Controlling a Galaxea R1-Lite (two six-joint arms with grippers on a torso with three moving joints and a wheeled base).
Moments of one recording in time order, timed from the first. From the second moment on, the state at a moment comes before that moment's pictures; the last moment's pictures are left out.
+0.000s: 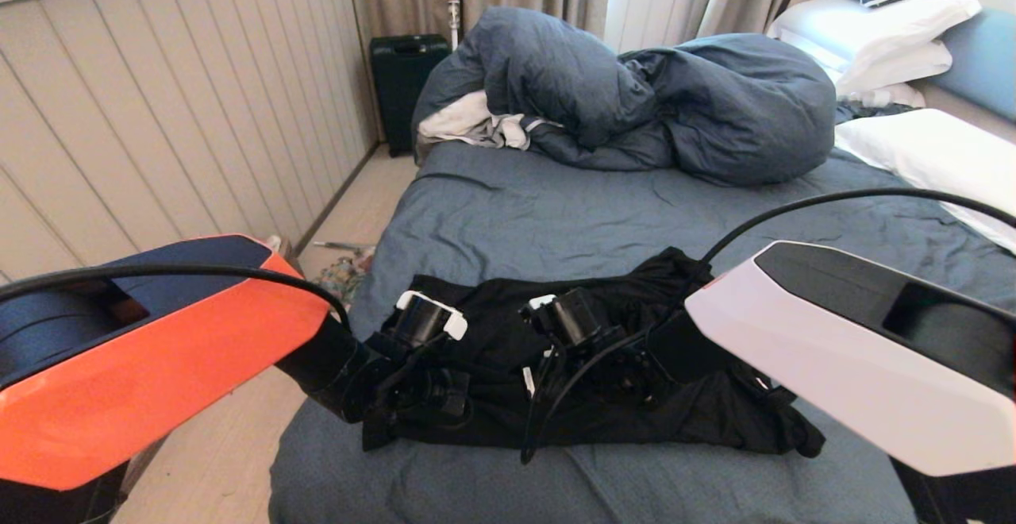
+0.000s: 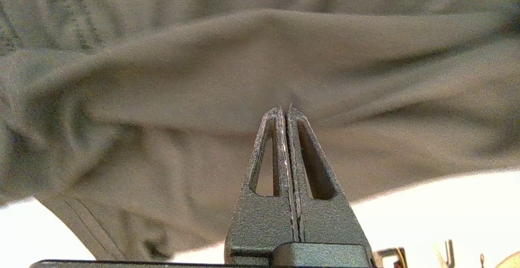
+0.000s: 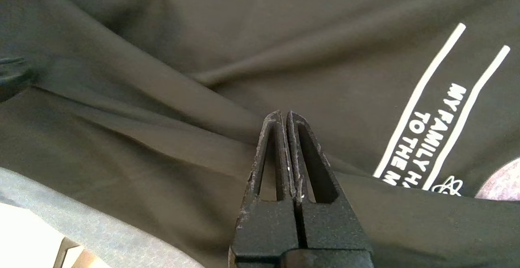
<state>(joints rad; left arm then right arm) -0.63 2.25 -1.10 -0.30 0.10 -0.27 0.60 2.33 -1.28 -0.26 -0.14 0.21</state>
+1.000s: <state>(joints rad) -0.62 2.28 -1.10 -0.31 0.14 -0.27 0.64 2.31 -1.31 -0.24 -0.14 0.25</state>
